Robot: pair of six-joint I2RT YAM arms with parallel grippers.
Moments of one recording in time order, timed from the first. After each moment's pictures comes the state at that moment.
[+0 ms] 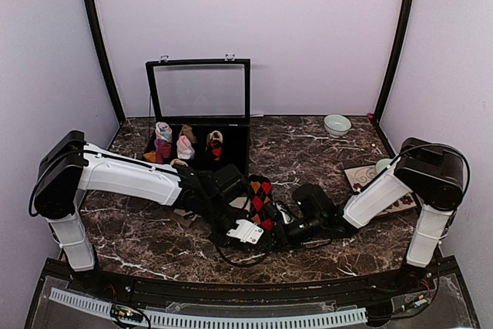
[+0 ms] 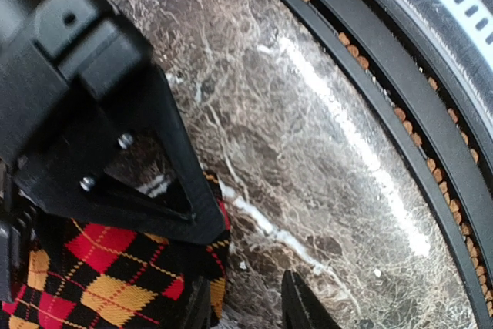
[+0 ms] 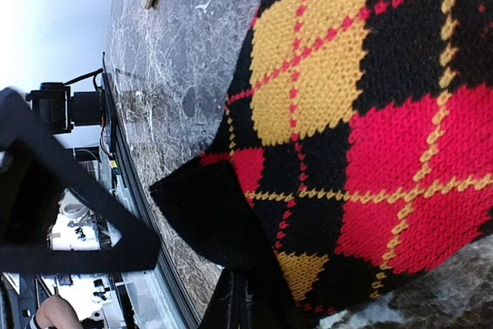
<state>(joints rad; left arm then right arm) -1.07 1.82 1.13 -0.46 0.37 1.01 0.96 1.83 0.60 0.48 -0.60 0.88</state>
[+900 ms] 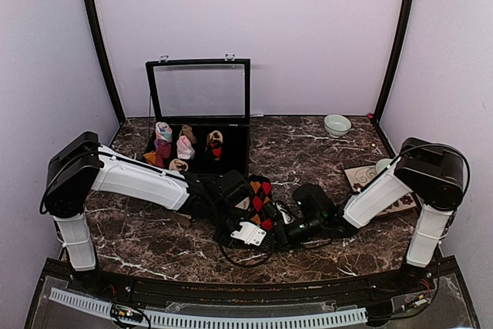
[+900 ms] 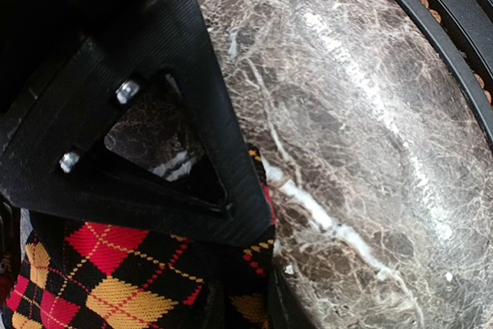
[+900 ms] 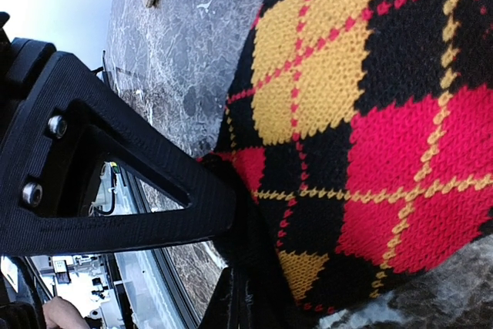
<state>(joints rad) -1.07 1.88 1.12 -0.35 0.26 1.02 0.96 1.83 0.60 0.48 -0.61 0.87</state>
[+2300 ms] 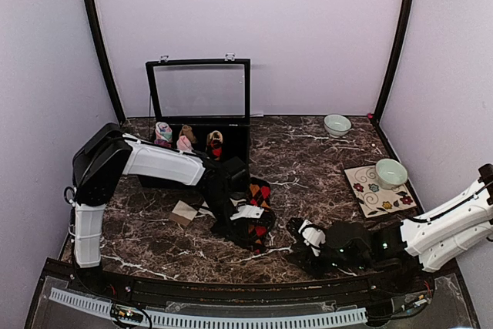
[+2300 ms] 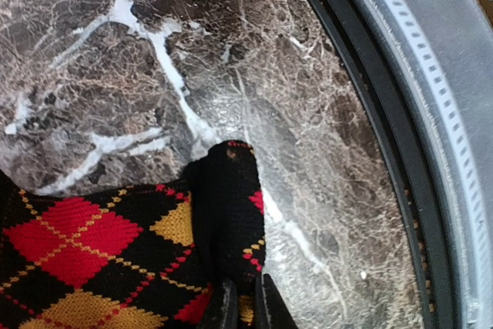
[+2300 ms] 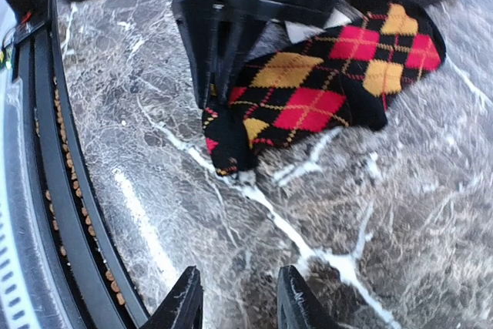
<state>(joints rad) -0.91 2.08 1.37 -0.74 0.69 0.87 1.38 1.19 0.31 0.22 0.24 0.29</state>
